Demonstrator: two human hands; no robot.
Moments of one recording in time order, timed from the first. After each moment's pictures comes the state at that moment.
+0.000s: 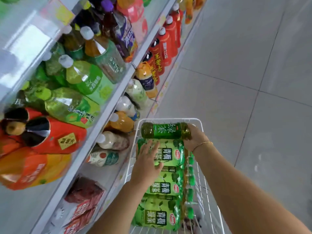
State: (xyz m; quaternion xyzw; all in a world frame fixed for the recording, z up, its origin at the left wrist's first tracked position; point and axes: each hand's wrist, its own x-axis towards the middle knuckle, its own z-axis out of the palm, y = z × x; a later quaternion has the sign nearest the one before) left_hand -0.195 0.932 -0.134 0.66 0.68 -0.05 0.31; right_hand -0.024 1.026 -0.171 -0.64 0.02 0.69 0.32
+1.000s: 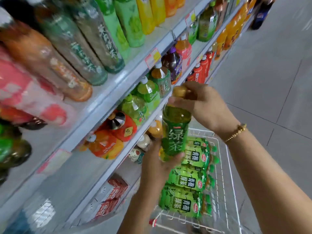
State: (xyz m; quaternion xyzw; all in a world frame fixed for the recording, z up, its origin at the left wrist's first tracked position) left_hand -0.246 0.868 0.072 0.47 0.70 0.36 0.41; right_hand -0.120 0.994 0.160 -0.51 -0.68 0.43 0.30
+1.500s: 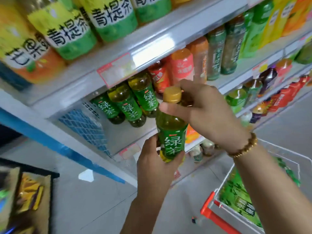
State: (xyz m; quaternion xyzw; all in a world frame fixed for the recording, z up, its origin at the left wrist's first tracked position) left_hand -0.401 0.673 0.202 0.37 0.83 0.40 0.08; right_hand -0.318 0.805 0.293 -0.24 -0.80 0.44 0.32
